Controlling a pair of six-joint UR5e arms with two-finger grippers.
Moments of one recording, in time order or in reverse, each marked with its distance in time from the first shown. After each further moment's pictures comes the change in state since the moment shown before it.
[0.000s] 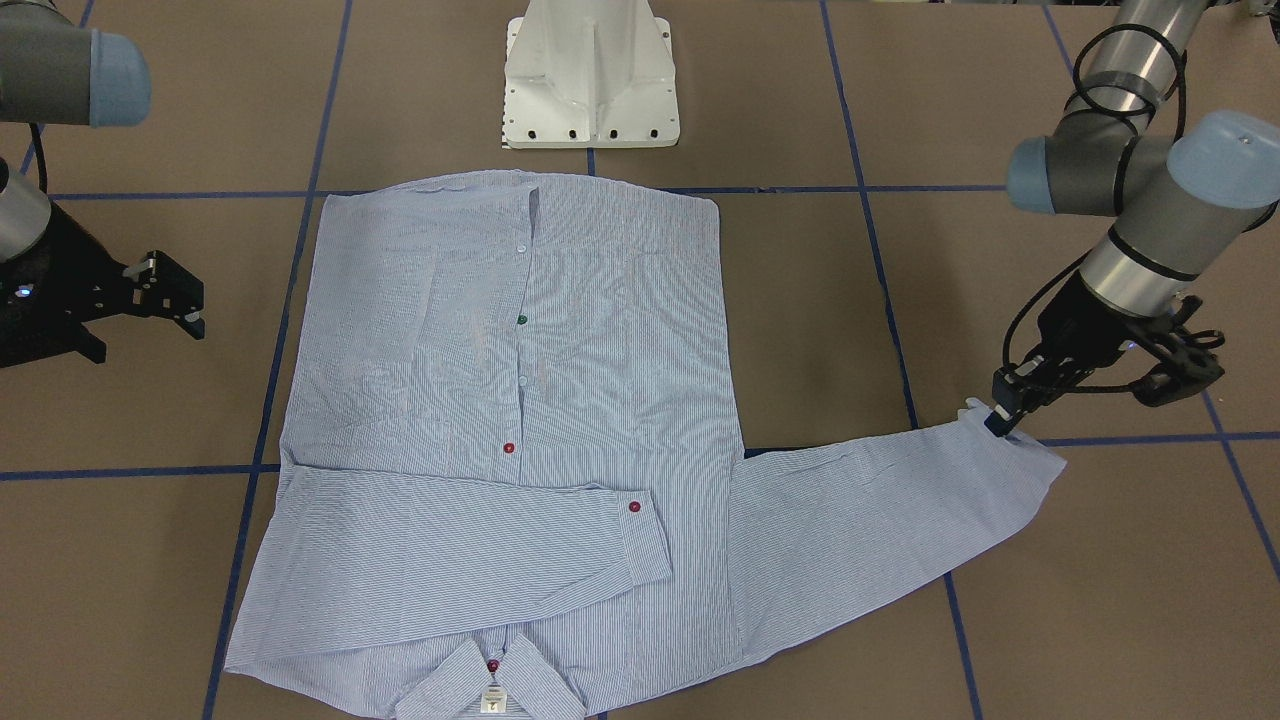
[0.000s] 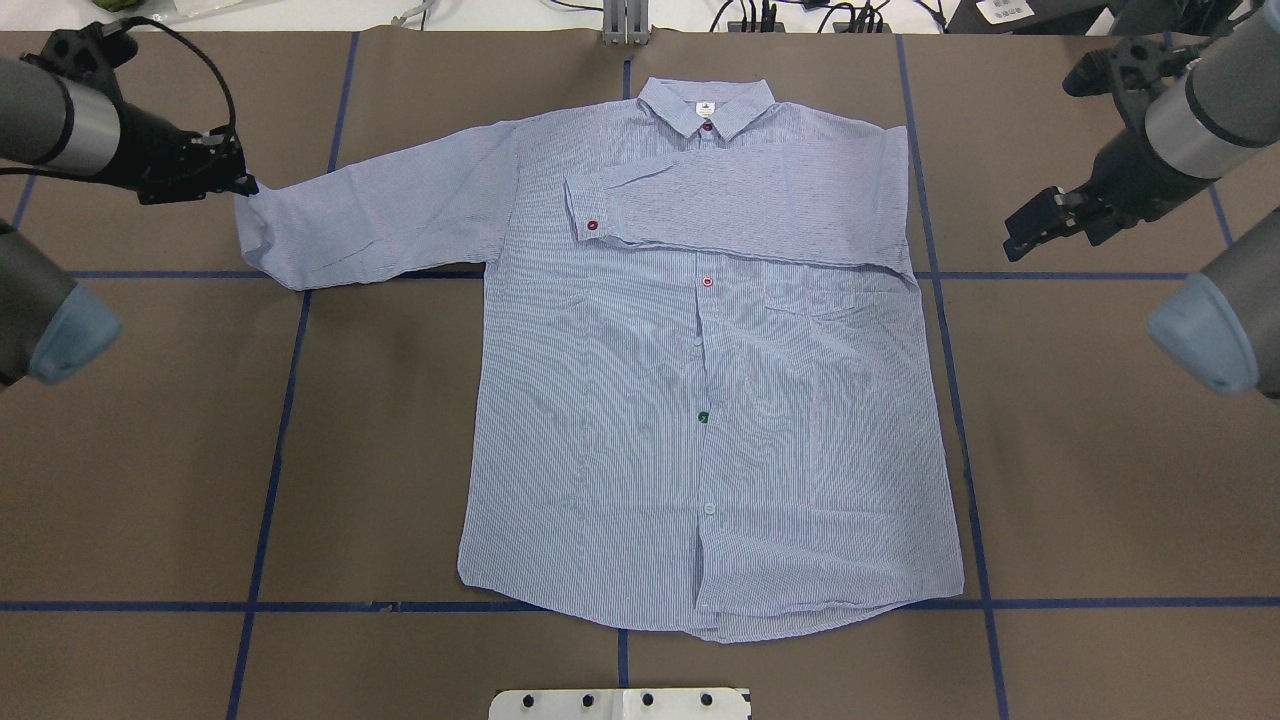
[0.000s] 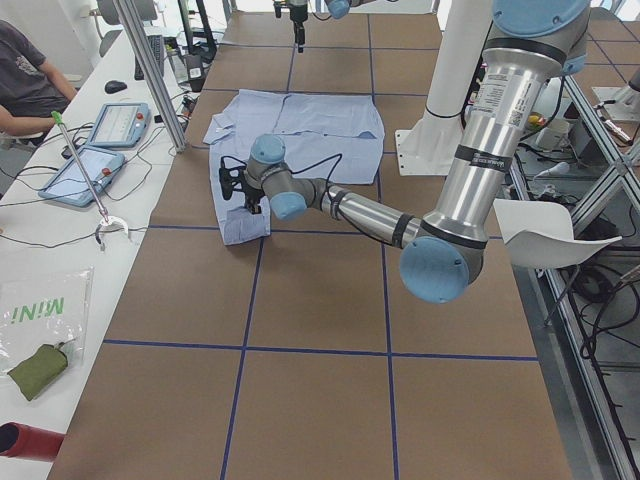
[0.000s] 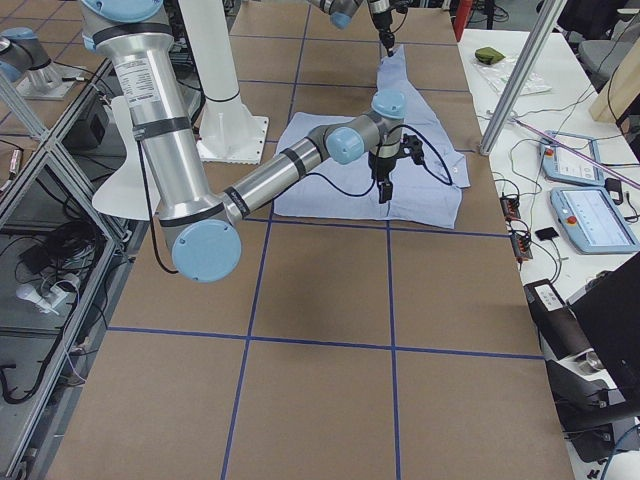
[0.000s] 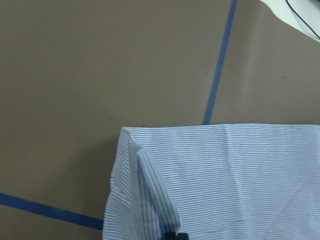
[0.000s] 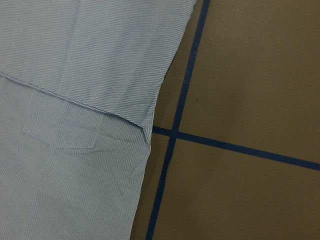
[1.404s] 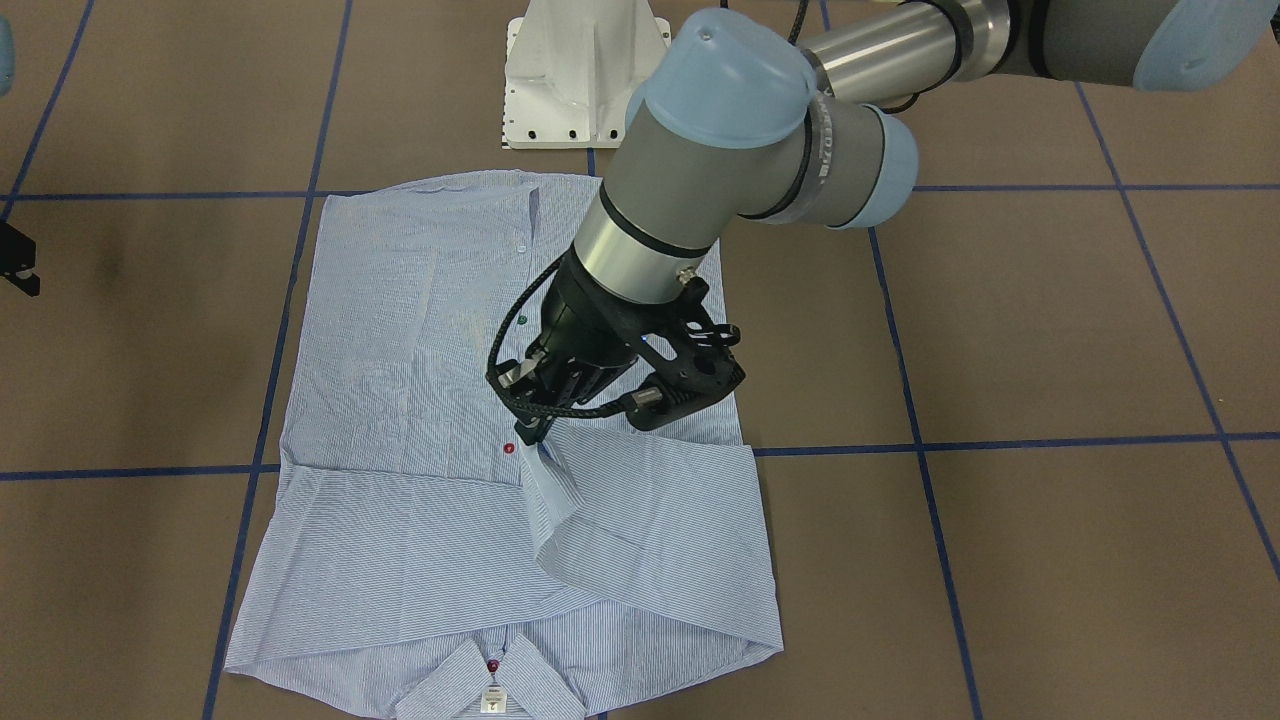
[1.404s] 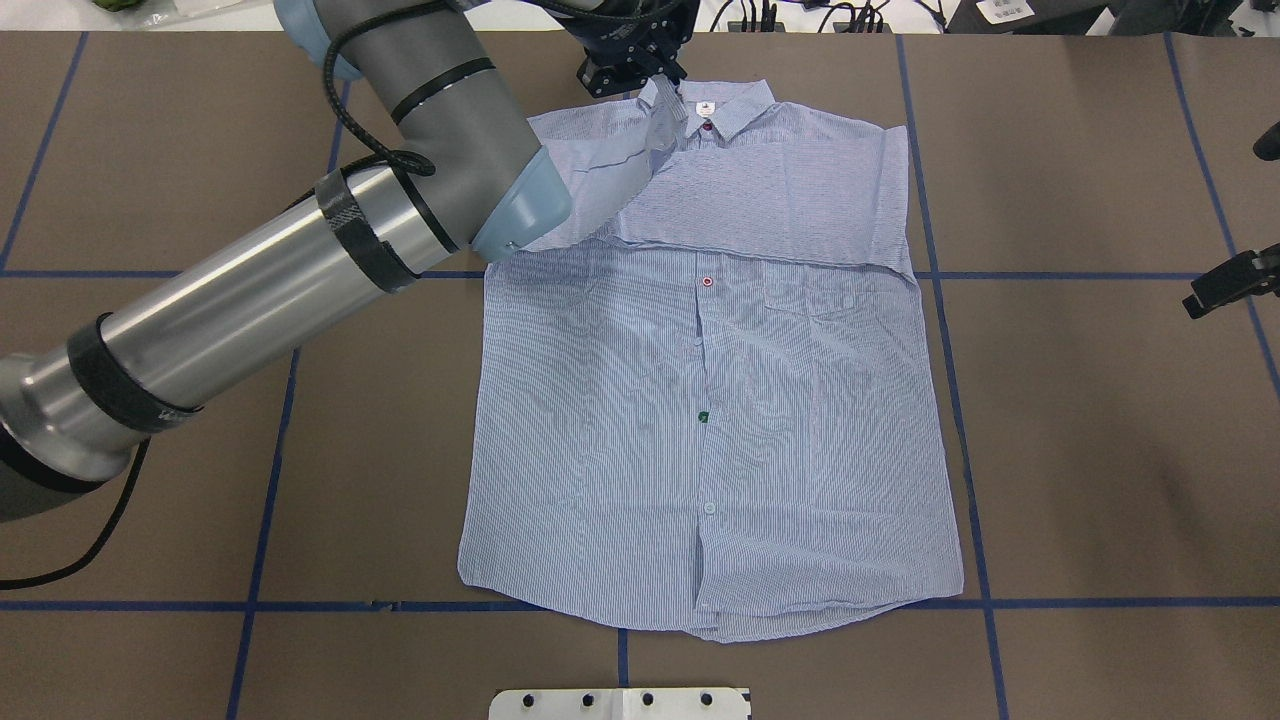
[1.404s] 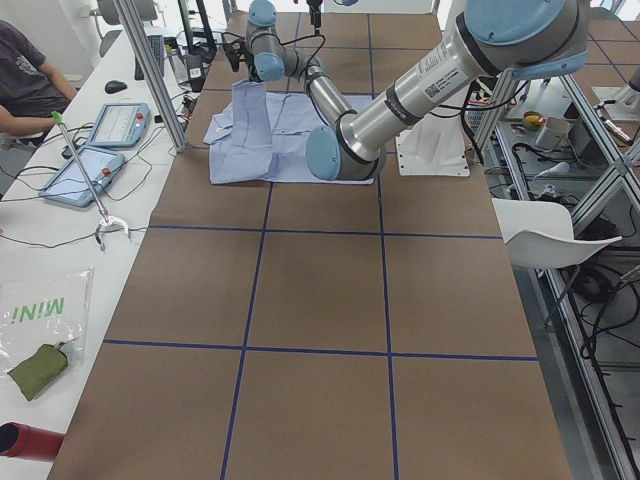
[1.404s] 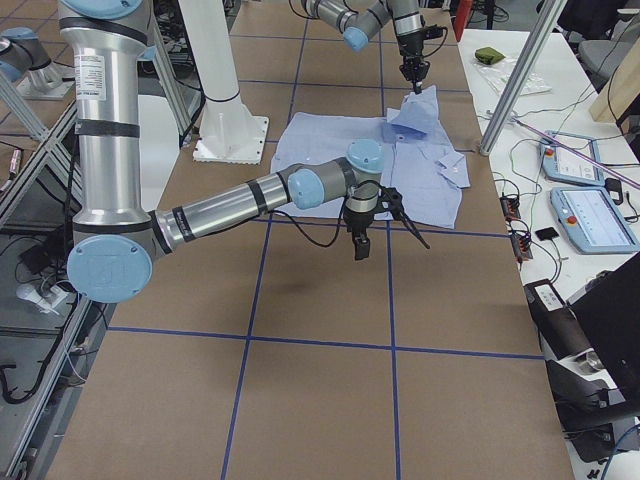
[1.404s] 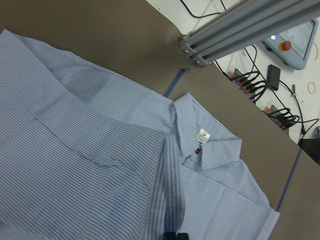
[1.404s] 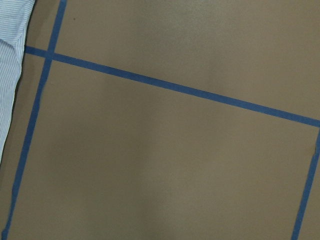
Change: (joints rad) left arm 0.205 -0.733 0.313 0.154 0.046 -0.458; right arm 0.144 -0.239 0.039 0.000 0.003 -0.260
